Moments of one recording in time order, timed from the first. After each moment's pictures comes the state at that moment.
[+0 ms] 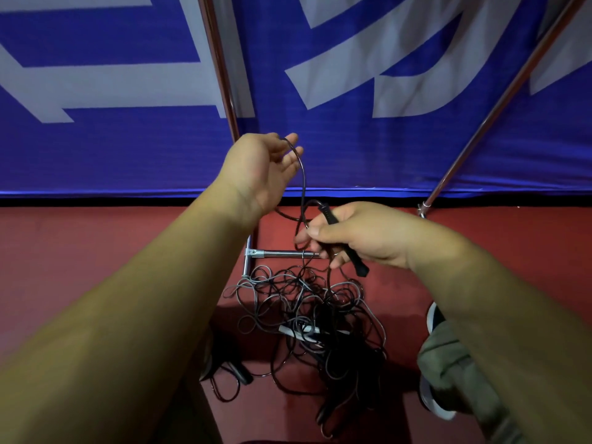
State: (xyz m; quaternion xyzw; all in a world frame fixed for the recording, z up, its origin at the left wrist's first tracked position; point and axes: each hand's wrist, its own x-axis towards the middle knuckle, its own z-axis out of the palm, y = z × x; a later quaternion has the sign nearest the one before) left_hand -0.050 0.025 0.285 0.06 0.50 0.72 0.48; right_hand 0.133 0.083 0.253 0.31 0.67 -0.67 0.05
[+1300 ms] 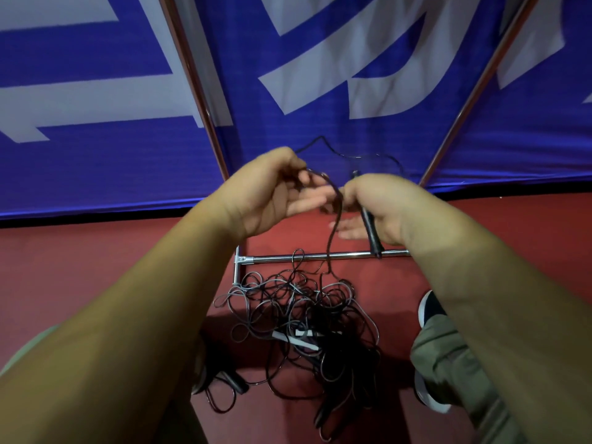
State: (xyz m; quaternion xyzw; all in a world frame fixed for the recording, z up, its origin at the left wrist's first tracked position) left_hand -0.020 0.031 0.289 0.18 0.50 0.55 0.64; right_hand 0.141 0.122 0.277 0.53 0.49 -0.69 -0.03
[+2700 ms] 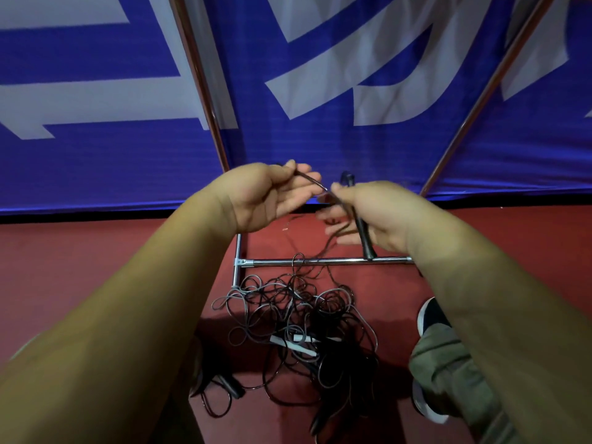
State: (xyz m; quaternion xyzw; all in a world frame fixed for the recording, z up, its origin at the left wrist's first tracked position) left_hand -0.042 0.033 0.285 0.10 0.51 0.56 0.65; right_hand 0.139 0.120 0.274 0.48 0.55 -0.68 -0.03
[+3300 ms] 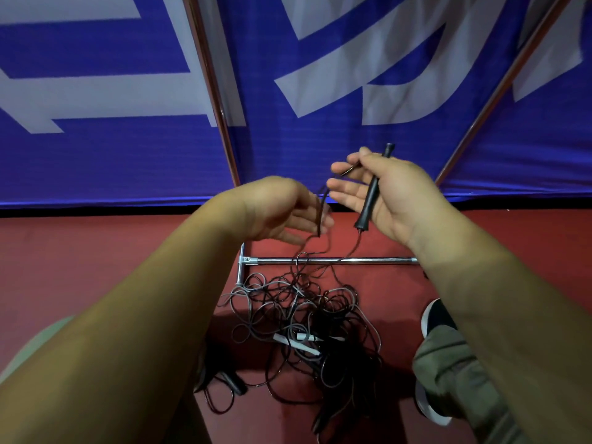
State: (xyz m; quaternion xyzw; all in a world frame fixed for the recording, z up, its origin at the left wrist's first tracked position) left_hand -0.035 0.031 0.272 0.26 0.67 0.30 0.63; right_hand 0.131 0.120 0.285 0.38 0.42 -0.77 -0.29
